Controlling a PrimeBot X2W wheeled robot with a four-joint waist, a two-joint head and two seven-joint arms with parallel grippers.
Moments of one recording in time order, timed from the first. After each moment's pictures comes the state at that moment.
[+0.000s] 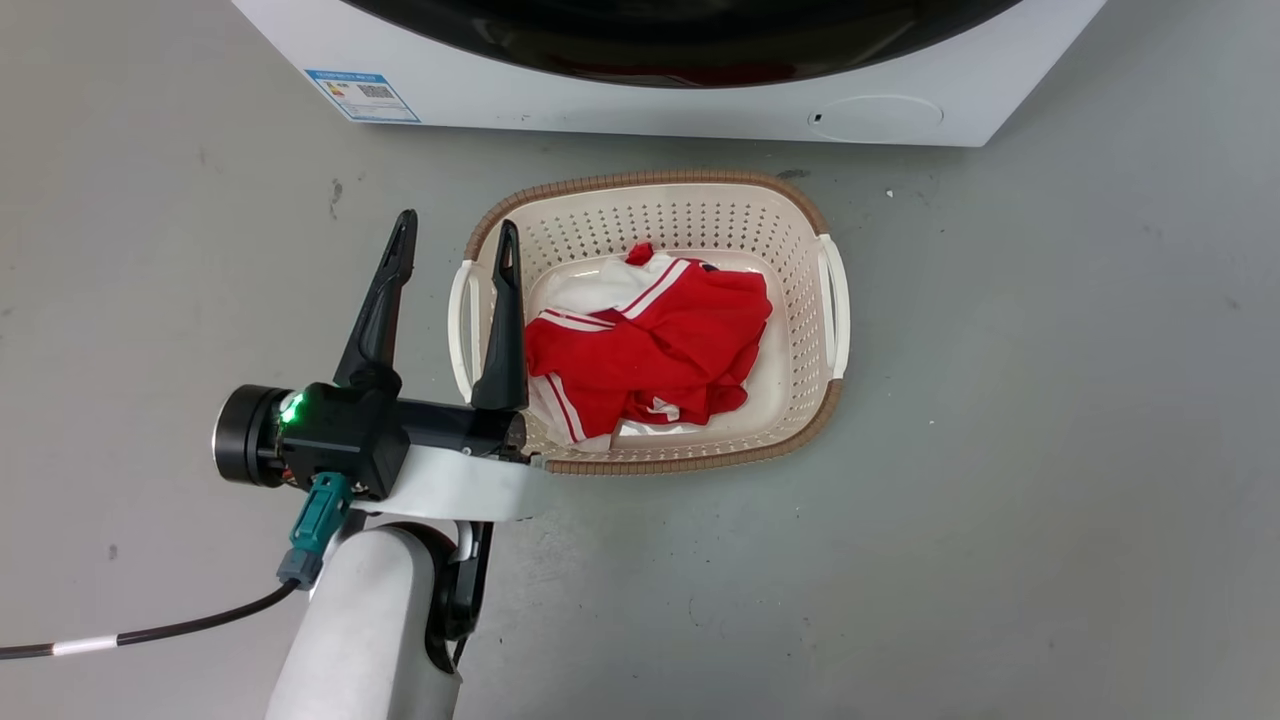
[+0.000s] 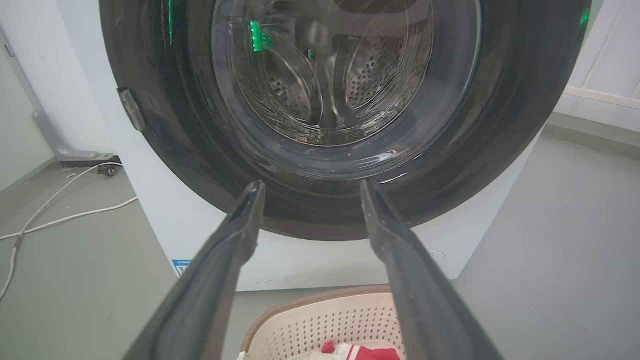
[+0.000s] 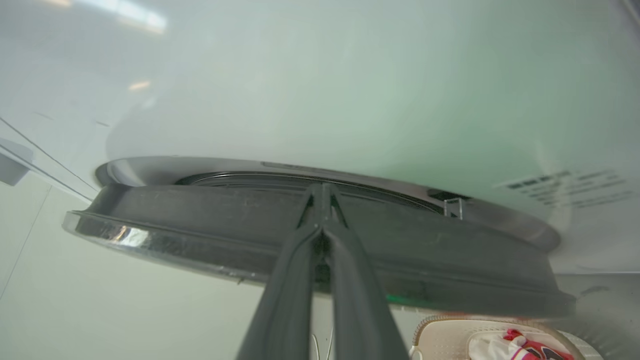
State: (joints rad) left arm -0.33 0.05 -0.19 0.01 -0.11 0.04 -0.26; right arm -1.48 -0.40 0.44 0.96 1.64 0.13 0.43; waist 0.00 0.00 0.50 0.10
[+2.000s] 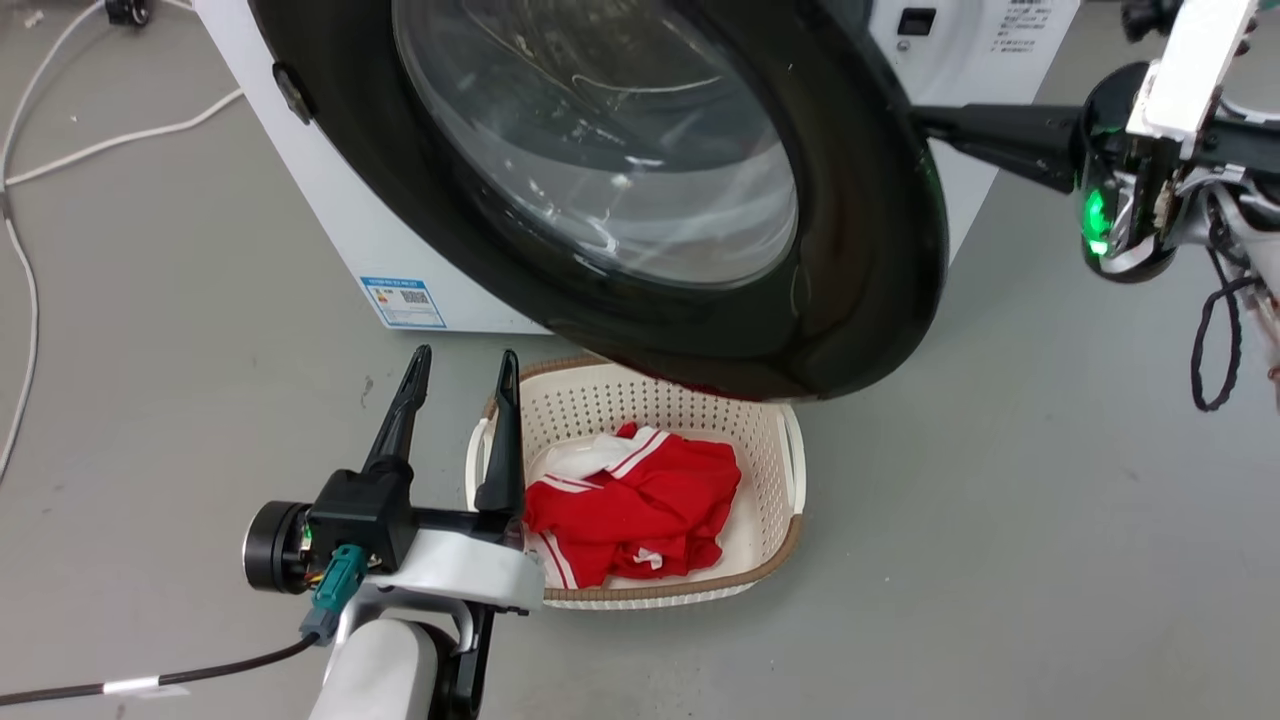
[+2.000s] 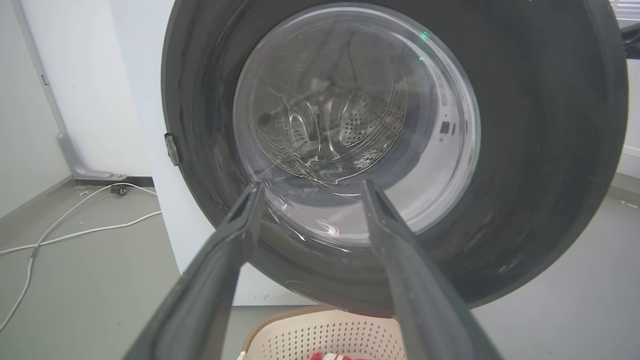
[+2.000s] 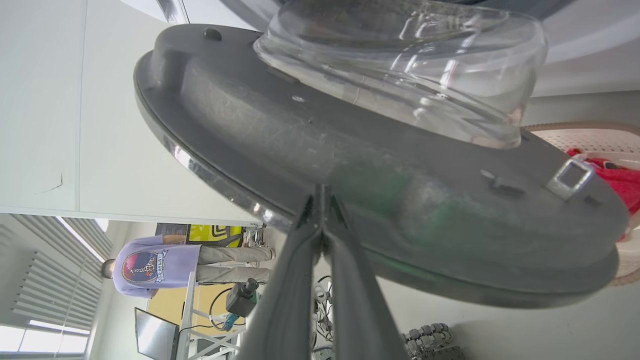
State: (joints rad) left arm -0.20 0.05 -0.18 0.10 -0.15 0.03 -0.26; right arm -1.16 -0.37 0.52 0.88 1.82 0.13 0.90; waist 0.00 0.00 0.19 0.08
